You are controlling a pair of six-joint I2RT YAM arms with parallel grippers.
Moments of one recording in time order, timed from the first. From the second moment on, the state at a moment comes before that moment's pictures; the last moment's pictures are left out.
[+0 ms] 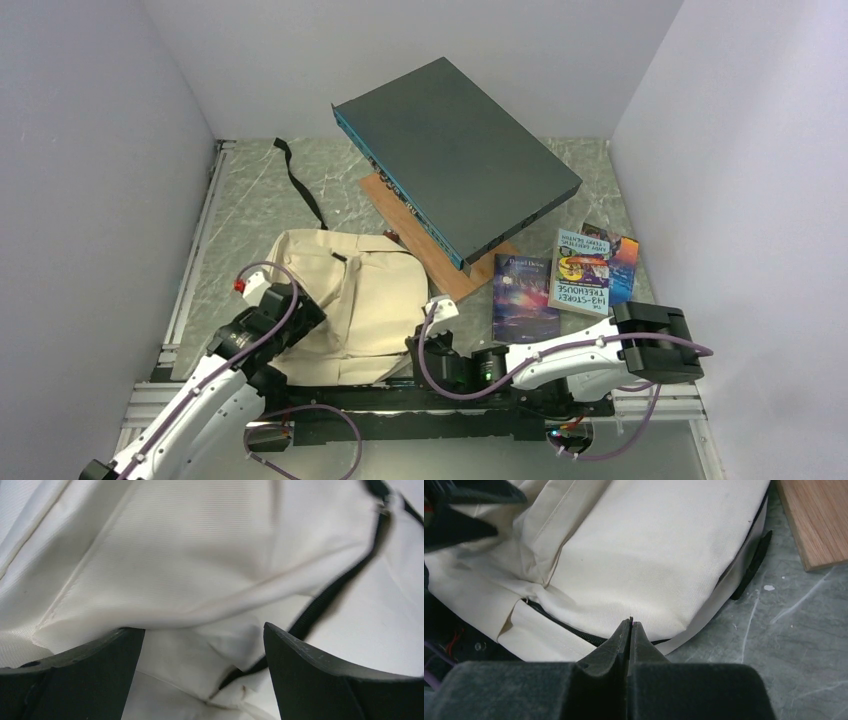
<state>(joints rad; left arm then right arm) -0.46 0.53 0.36 -0.80 -0.34 -1.10 1.58 1.35 0.60 0.06 0.85 0.94</state>
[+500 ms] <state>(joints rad) -0.64 0.58 0.46 -0.52 0.21 -0.66 1.58 1.27 0.48 0.34 0.70 0.69</state>
